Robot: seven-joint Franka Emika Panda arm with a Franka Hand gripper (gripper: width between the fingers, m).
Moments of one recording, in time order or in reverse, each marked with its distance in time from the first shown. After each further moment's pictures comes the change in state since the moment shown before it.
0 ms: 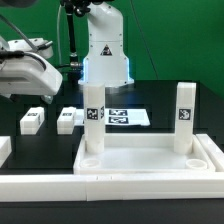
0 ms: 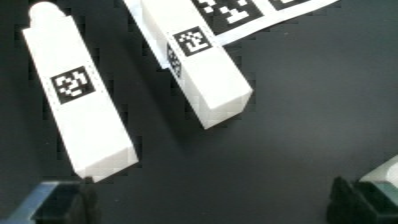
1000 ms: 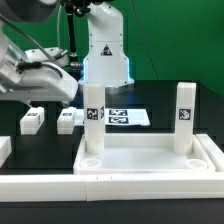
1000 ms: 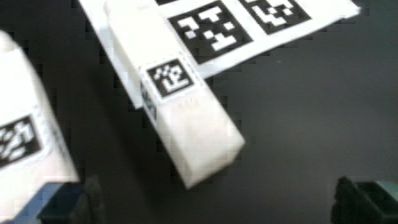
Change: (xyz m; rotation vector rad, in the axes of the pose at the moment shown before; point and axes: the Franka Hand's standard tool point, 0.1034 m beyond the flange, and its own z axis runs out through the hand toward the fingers) arm -0.016 -0.010 0.052 0.046 -0.054 0.005
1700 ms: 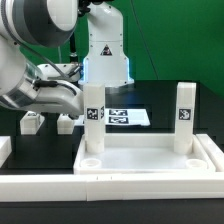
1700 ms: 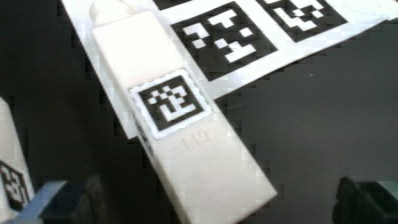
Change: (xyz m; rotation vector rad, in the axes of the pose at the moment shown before) arm 0.005 0.005 0.034 -0.026 -0.020 0.019
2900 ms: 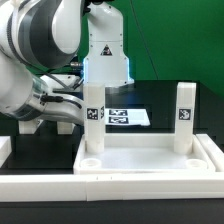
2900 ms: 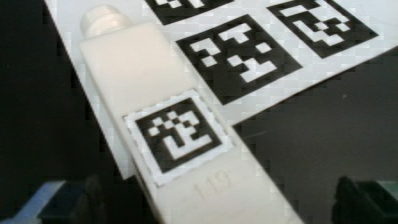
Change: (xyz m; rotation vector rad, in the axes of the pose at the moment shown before) arm 0.001 0.005 0.026 -0.005 -0.076 0.015
